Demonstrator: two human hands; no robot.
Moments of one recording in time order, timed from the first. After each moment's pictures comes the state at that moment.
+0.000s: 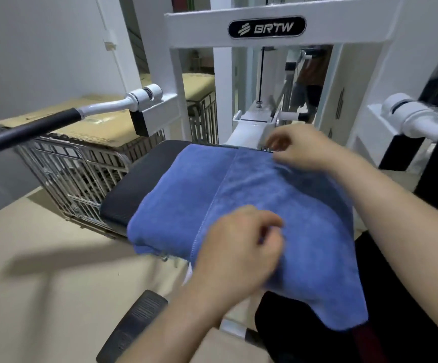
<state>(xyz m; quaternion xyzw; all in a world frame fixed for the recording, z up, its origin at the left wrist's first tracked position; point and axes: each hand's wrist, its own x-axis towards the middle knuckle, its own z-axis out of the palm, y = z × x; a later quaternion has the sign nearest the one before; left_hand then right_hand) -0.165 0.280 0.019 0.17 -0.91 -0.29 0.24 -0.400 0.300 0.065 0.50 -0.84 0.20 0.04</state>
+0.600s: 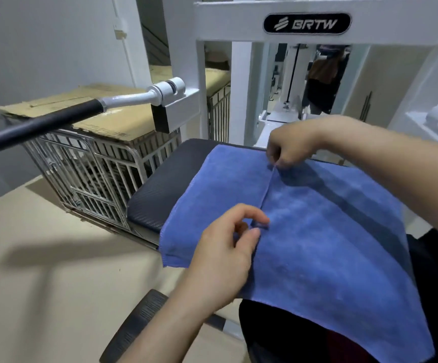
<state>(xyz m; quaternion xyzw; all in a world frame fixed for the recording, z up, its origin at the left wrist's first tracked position) -0.130 0.206 0.005 0.21 -0.80 -0.50 0.25 -0.368 0.204 0.104 0.57 -0.80 -0.16 -0.11</state>
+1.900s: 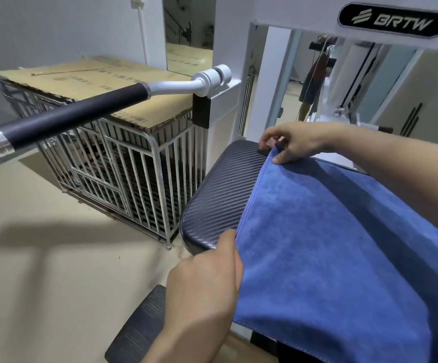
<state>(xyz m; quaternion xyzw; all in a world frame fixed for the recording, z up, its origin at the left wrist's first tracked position) -0.074 0.098 -0.029 0.32 -0.91 -0.13 0.22 -0.373 0.077 0.074 0.54 -0.81 0.04 -0.20</state>
